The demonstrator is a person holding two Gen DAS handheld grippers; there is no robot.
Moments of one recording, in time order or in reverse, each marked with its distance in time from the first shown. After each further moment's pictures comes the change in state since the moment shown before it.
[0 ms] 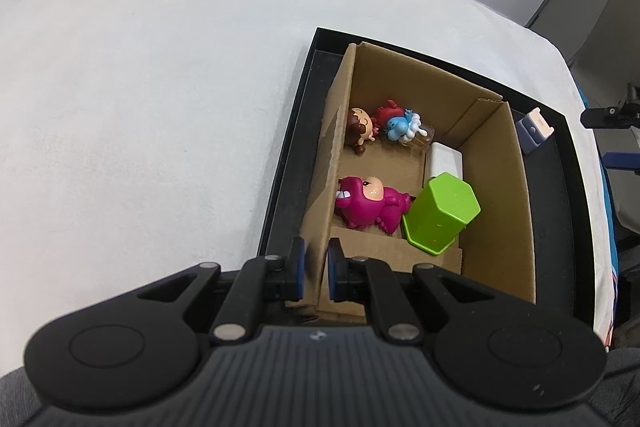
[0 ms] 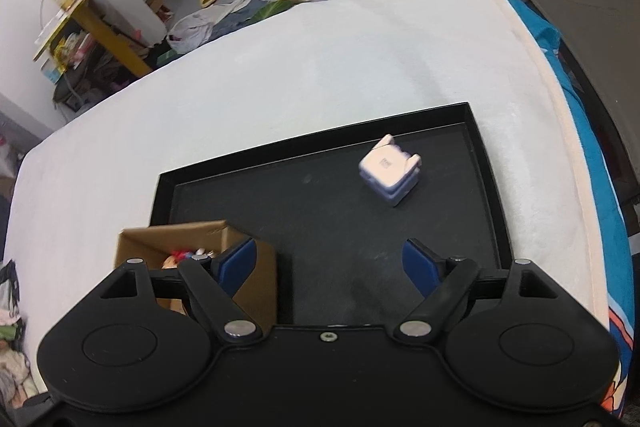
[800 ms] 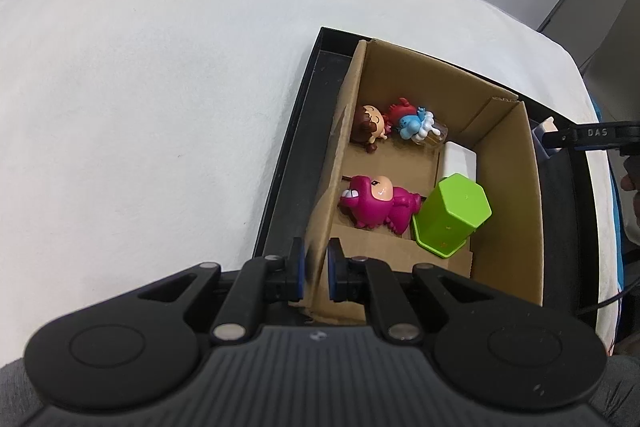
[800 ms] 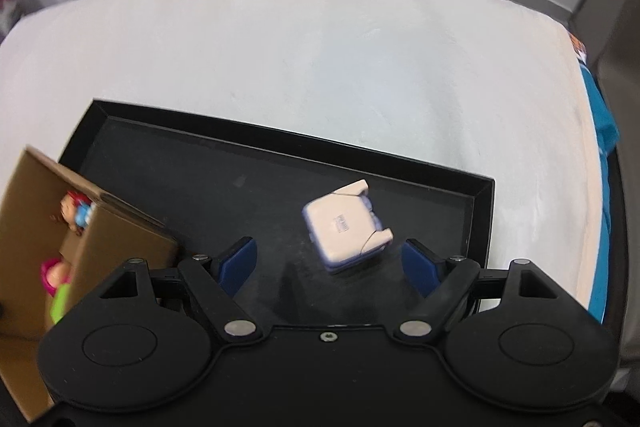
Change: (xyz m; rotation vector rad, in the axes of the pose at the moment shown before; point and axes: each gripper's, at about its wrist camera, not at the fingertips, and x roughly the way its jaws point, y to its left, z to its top) left arm 0.006 0.001 -0.003 -0.025 0.005 0.023; right arm 0.090 -0.010 0.037 -0.452 0.085 -0.081
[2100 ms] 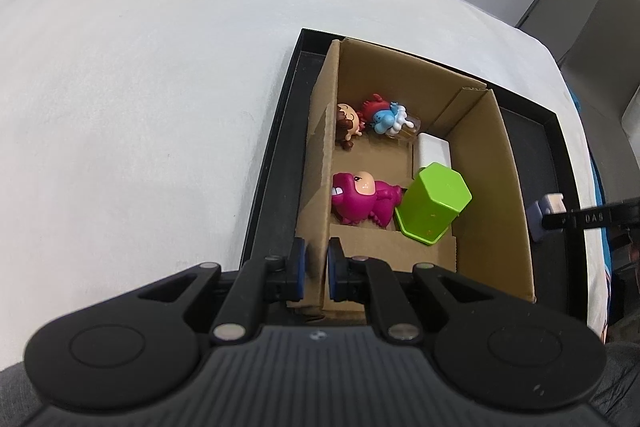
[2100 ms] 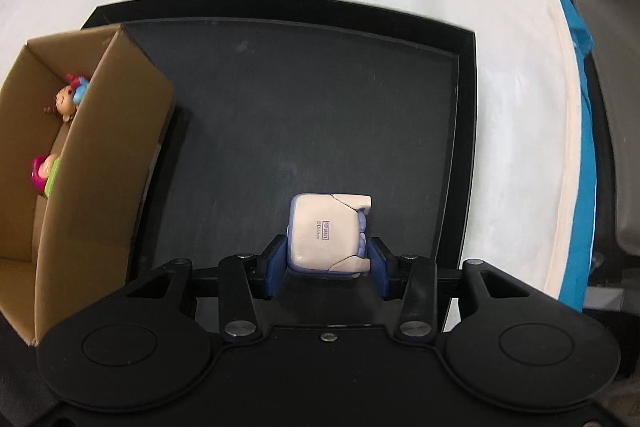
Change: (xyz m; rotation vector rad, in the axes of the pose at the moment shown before) left arm -0.007 -0.004 -0.006 0.043 -0.015 -0.051; right arm -0.028 0.025 -0.081 0.084 0.180 -0.051
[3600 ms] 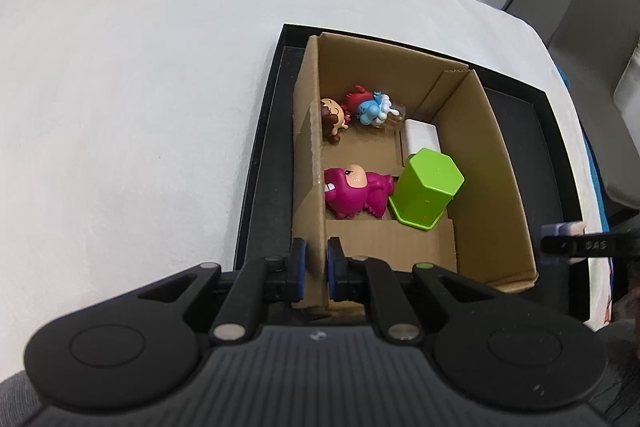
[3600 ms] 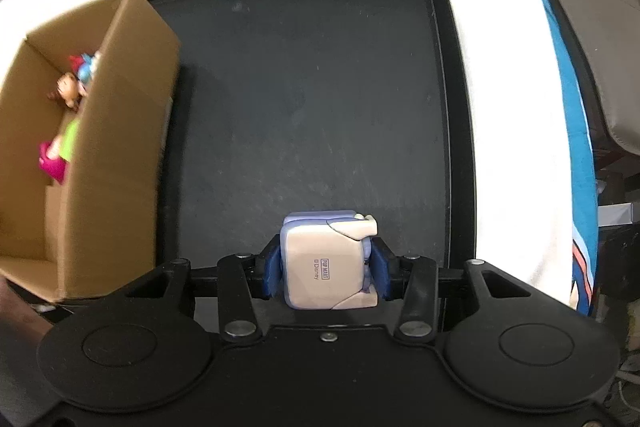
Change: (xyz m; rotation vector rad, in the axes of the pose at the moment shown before) left arm -0.001 -0.007 -0.002 0.079 0.011 -0.009; right arm -0.014 0.020 -0.054 0.166 -0.027 -0.030
